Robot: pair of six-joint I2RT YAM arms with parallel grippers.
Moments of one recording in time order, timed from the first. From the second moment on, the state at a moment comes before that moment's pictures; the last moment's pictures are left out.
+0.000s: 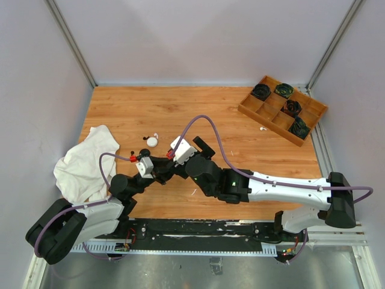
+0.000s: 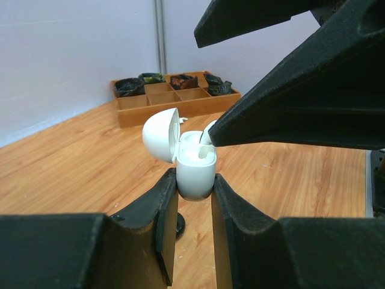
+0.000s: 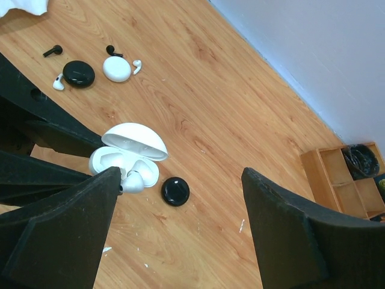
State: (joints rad) left arm -0.60 1.03 0.01 1.37 0.40 -0.13; right arm 1.35 1.37 1.12 -0.12 0.79 -0.17
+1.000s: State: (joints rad) left arm -0.60 1.03 0.01 1.38 0.40 -0.13; right arm 1.18 1.29 1.08 -0.24 0.72 -0.13
